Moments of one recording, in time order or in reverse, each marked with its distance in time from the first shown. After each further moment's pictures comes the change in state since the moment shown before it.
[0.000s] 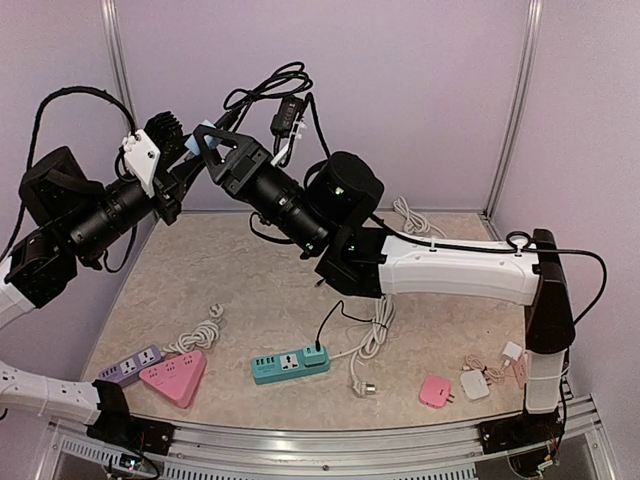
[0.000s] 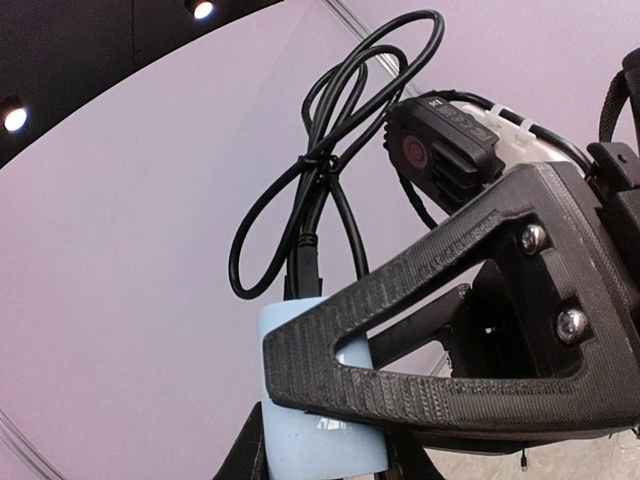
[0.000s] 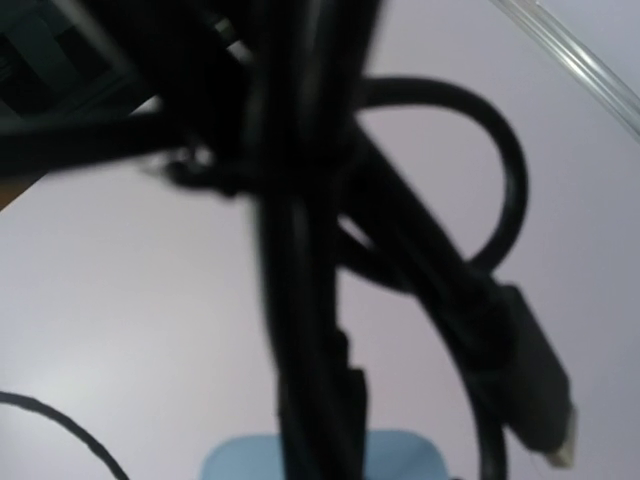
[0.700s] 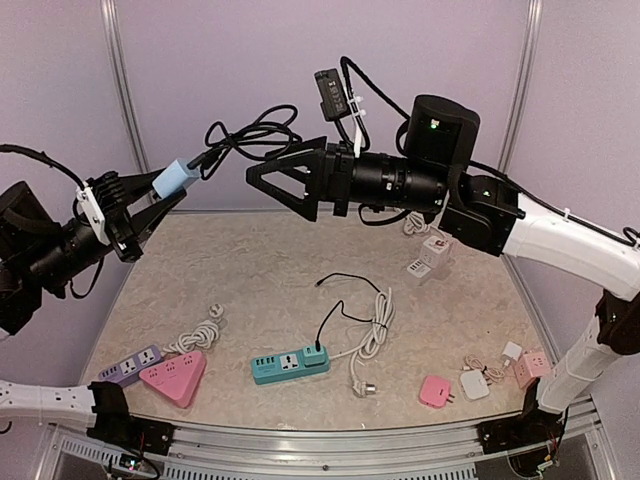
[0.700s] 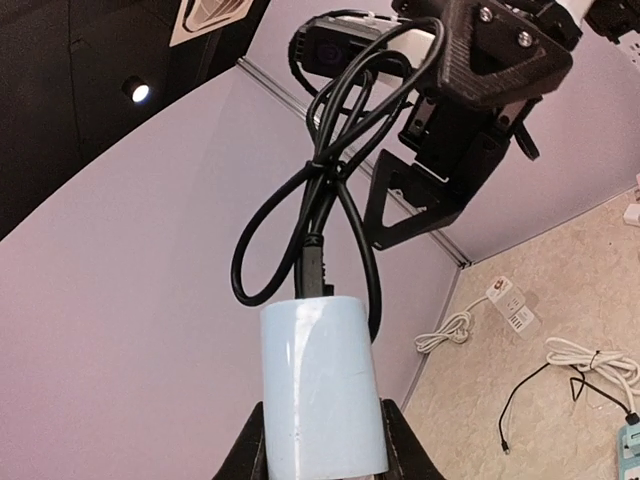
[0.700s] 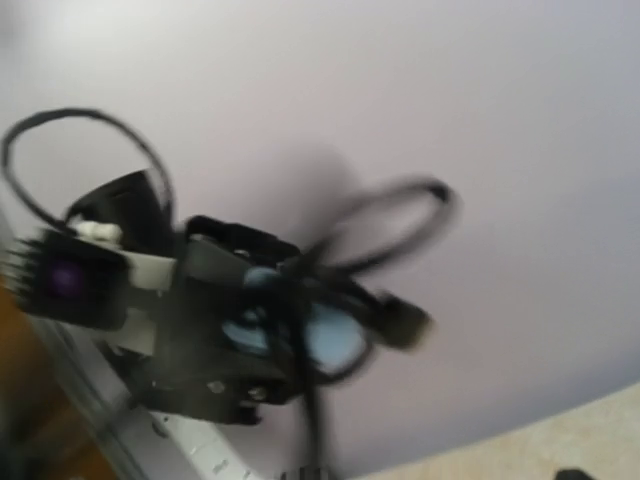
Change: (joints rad) left arm -0.030 -0.222 -0.104 -0.124 0.200 0.115; right arm -0.125 -0.448 -0.204 -0.682 -0.499 -0.393
